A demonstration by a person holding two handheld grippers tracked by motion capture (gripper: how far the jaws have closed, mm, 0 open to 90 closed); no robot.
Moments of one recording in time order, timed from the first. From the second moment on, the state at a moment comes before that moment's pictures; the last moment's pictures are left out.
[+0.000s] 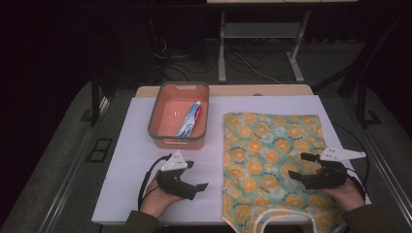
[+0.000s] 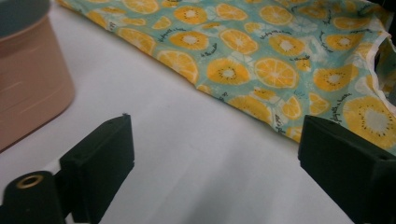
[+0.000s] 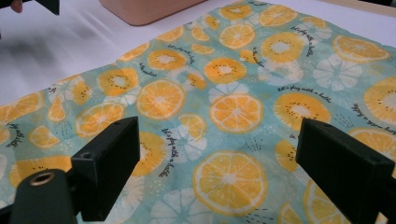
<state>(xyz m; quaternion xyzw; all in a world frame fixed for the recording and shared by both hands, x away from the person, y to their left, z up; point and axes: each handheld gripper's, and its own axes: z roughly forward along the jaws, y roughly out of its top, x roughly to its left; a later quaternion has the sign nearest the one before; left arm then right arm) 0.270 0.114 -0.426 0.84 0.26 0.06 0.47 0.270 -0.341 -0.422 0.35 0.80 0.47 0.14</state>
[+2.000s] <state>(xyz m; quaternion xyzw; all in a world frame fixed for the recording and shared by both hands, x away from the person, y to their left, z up) 0.340 0.030 -0.446 0.88 0.24 0.12 0.39 0.270 -0.340 -0.423 0.35 0.80 0.46 0.14</state>
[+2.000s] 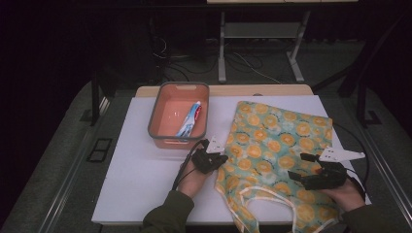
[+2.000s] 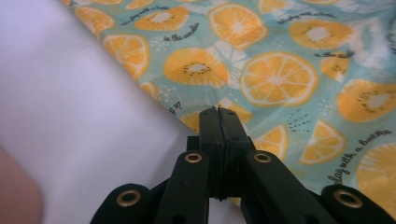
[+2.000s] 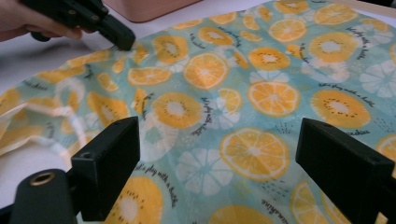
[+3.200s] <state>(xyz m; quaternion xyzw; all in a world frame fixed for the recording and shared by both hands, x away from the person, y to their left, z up) 0.283 0.043 -0.446 0.89 0.22 0.09 0.38 0.268 -0.338 -0.423 0.35 0.81 0.46 0.15</state>
